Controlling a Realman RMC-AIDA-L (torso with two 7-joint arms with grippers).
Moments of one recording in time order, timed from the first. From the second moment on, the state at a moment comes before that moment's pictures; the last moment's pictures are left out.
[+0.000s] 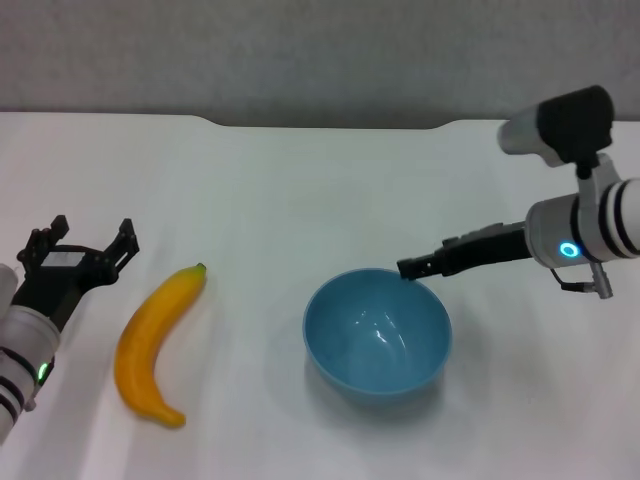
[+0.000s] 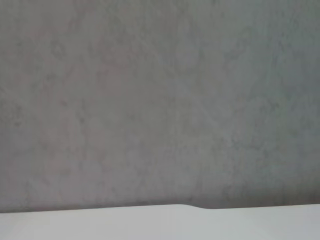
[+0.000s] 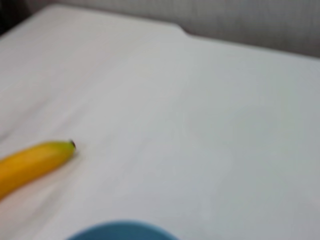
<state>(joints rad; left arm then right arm) -0.37 -2.03 -1.03 -0.44 2.40 0.76 -0.04 0.80 2.00 -1.33 -0.56 -2.09 -0.86 2.24</state>
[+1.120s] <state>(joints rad) -0.39 -2.03 -1.03 -0.47 2.40 0.76 -0.04 0.85 2.02 -1.33 -0.46 -2.19 -0.90 2.35</state>
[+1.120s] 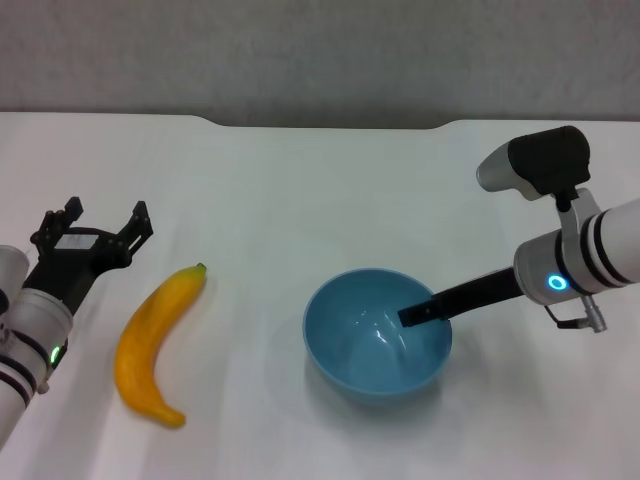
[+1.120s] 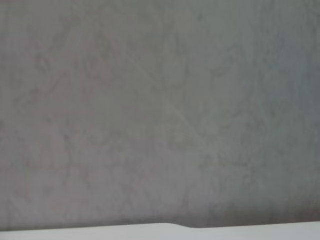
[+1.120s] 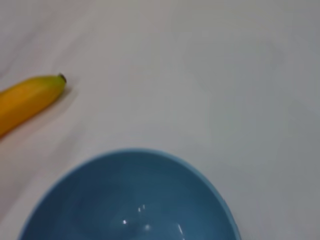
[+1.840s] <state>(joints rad) -0.40 -2.03 -1.04 -0.46 2.40 0.76 -0.04 0.88 2.02 -1.43 -0.40 -2.15 -0.85 2.34</state>
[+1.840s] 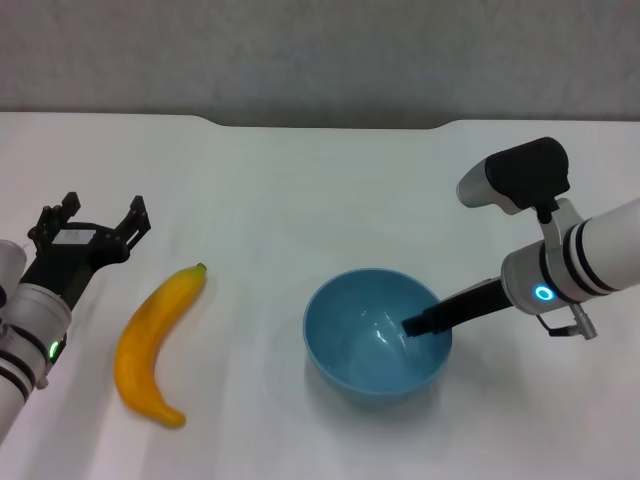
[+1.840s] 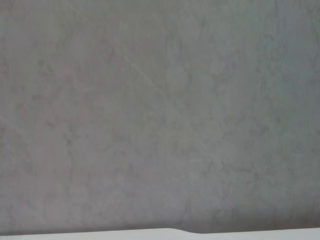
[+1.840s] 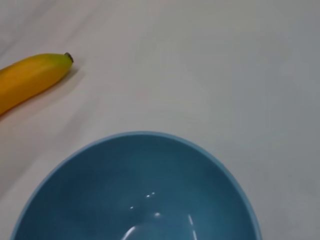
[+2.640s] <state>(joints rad) -0.39 -2.03 -1.03 -0.46 2.40 0.76 -0.04 0.86 2.02 -1.45 -0.41 -2.15 -0.81 2.34</state>
